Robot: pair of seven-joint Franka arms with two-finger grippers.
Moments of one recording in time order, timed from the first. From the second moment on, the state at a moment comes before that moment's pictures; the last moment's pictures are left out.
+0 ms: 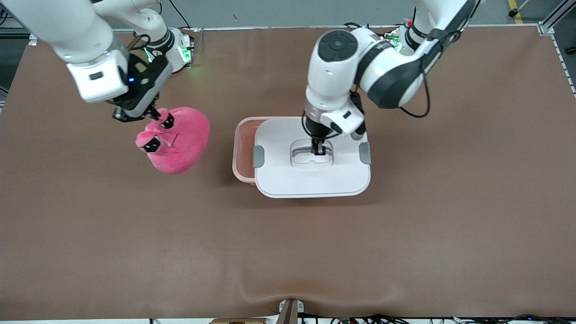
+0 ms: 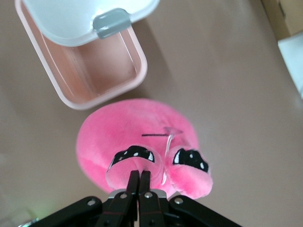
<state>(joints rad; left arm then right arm) -0.14 0.44 -0.68 -1.51 0.34 2.00 -2.42 0.45 0.03 -0.03 -1.54 0.02 1.63 -0.74</state>
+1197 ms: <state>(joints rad) 0.20 0.43 -0.68 -1.49 0.24 1.81 -1.63 0.69 0.19 -0.03 -1.56 0.02 1.87 -1.15</state>
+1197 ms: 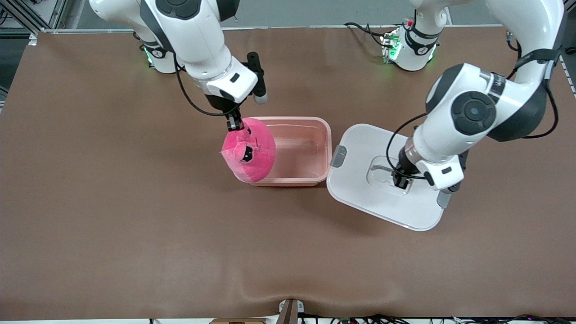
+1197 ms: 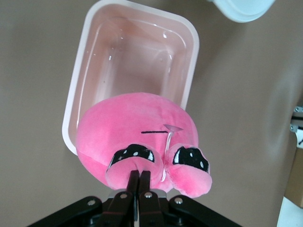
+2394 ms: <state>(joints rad) 0.39 0.36 -0.68 -1.49 0.21 1.65 -1.15 0.73 0.19 -0.03 -1.62 0.02 1.88 -1.17</state>
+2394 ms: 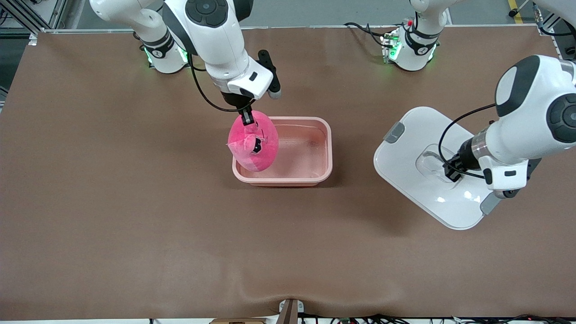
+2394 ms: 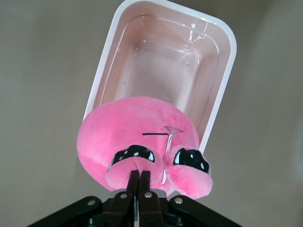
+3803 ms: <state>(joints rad) 0.39 0.35 -0.72 -1.49 0.20 1.64 -1.22 0.67 0.20 -0.06 -1.61 0.01 1.91 -1.22</state>
